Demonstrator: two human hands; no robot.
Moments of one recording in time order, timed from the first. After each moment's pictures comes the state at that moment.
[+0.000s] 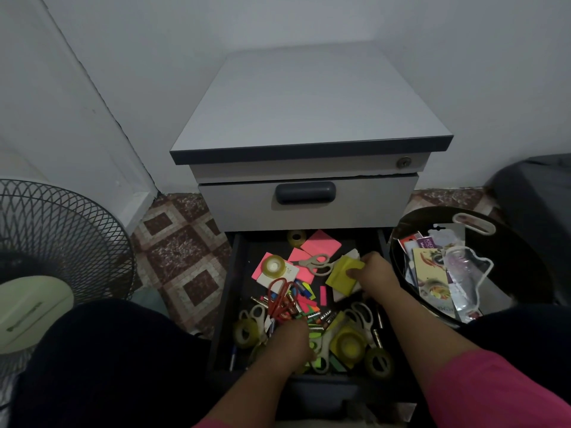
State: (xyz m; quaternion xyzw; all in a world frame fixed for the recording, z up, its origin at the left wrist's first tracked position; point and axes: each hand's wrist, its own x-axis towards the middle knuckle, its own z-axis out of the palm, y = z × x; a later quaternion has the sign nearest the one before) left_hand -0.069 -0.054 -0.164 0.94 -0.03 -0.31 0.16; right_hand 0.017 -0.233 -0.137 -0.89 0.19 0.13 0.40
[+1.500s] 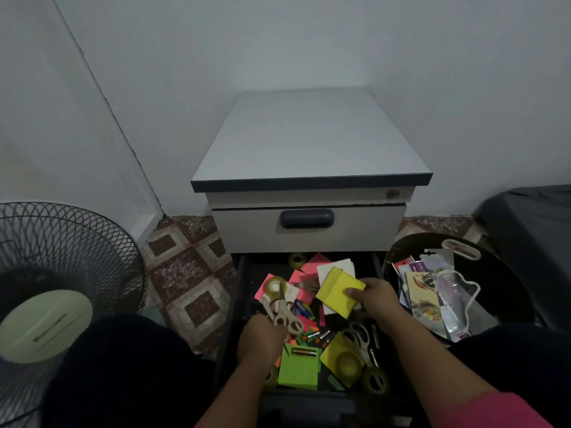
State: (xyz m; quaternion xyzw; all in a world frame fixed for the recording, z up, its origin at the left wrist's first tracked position) left_hand -0.073 -0.023 -0.106 0.87 0.26 -0.13 0.39; right_hand -0.014 -0.233 -0.107 -0.80 0.20 0.11 0.56
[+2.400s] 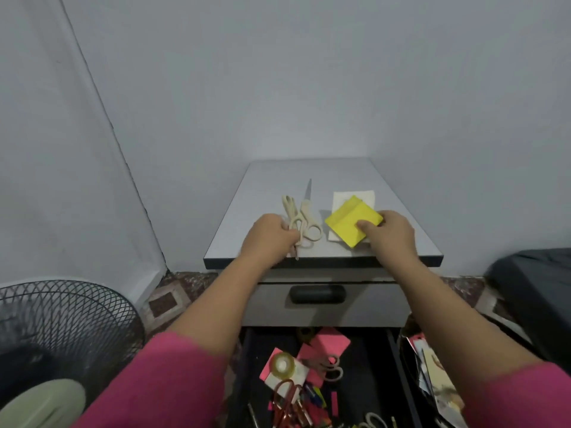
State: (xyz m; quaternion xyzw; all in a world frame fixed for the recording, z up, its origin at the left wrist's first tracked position) left_hand 0.094 -0.013 0.111 0.91 -0.01 0.07 0.42; right_hand 0.096 -0.216 0.099 -0.85 0.09 -0.18 0.48
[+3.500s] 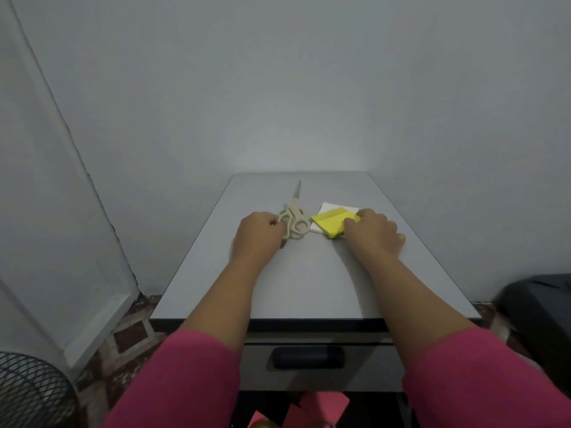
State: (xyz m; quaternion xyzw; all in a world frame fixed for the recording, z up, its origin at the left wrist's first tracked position) left_hand 0.231 -0.020 0.087 0.88 0.00 0.16 0.44; right_hand 0.226 -0.207 0.097 -0.94 0.18 -0.15 0.25
